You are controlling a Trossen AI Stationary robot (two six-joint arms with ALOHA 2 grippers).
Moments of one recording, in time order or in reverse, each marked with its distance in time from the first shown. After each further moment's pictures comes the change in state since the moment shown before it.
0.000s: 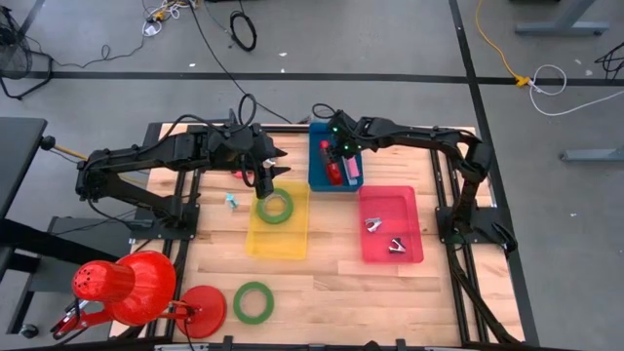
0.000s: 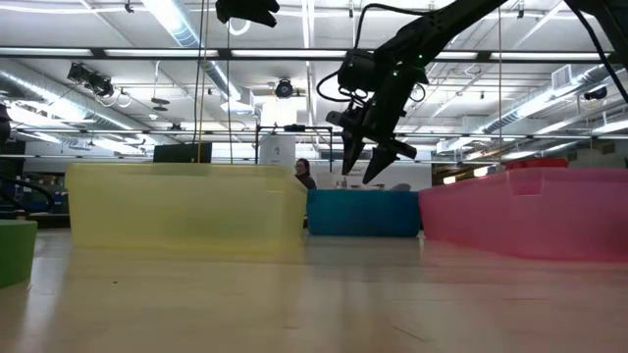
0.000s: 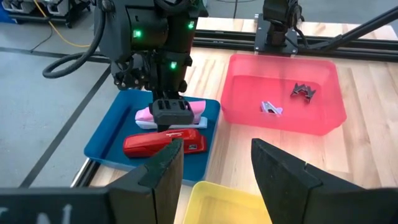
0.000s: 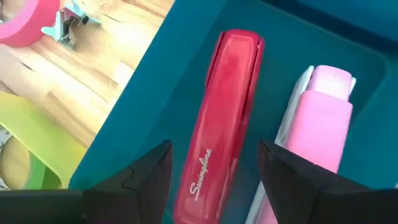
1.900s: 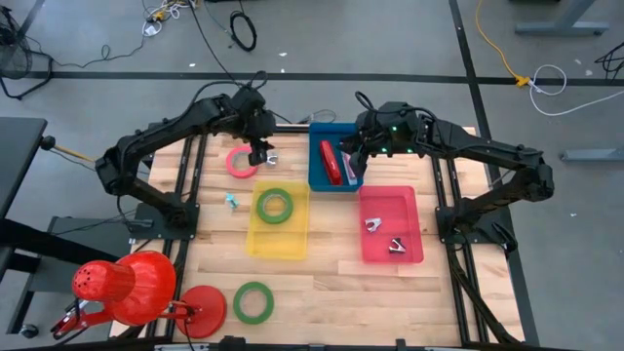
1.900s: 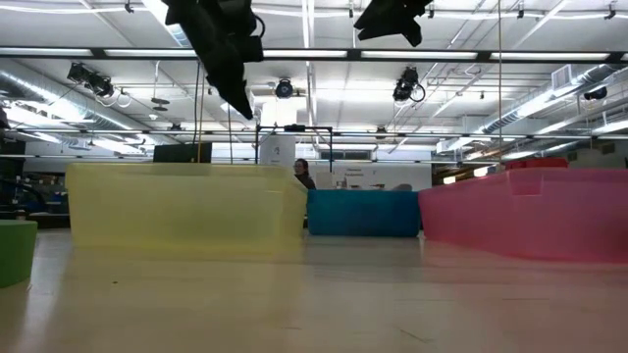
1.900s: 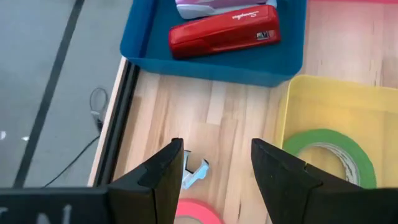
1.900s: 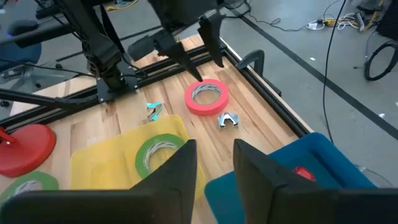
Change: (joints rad) left arm 0.497 0.210 -0.001 -0.212 0.291 0.437; right arm 0.202 -0.495 0.000 0.064 -0.015 -0.393
